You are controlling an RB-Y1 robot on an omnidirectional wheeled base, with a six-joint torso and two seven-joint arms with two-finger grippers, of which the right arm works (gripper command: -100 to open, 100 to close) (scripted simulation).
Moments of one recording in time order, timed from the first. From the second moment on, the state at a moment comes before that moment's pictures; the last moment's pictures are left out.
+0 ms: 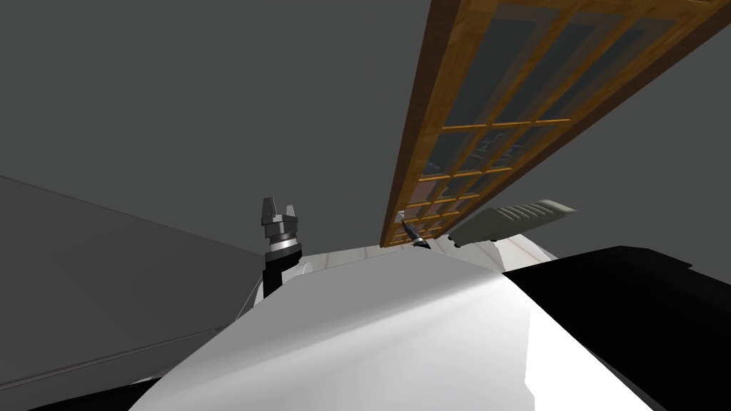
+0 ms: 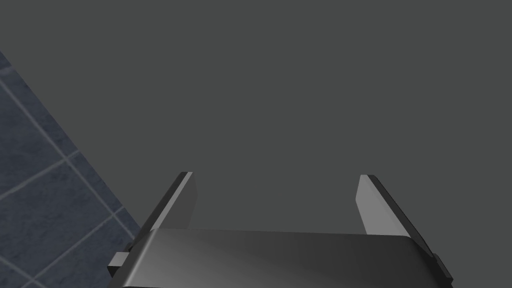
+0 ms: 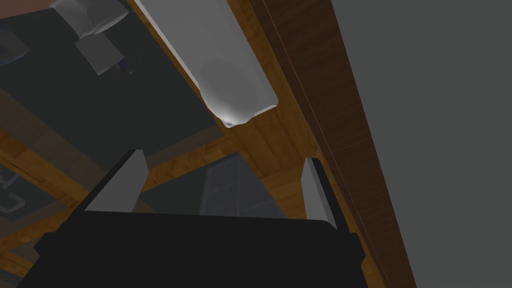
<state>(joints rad) 0.08 -0.31 -0.07 -0.67 0.05 -1.00 0.68</state>
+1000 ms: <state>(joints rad) 0.10 -0.33 -0.10 -0.64 0.12 -1.04 0.94</state>
